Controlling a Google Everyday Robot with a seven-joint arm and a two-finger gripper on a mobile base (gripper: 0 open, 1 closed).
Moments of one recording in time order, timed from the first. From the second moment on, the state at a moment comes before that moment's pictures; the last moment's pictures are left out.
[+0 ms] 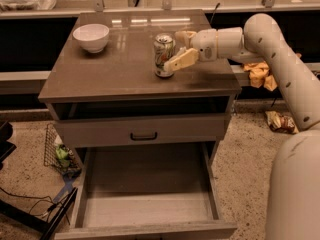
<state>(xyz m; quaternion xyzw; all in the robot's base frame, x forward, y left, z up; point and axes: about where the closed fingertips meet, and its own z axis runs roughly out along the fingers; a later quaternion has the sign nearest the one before) 0.731 -0.038 0.884 -0.49 0.61 0.39 0.49</state>
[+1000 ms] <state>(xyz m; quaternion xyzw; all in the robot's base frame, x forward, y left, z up) 0.687 -0.004 0.879 -0.51 0.58 0.41 0.49</state>
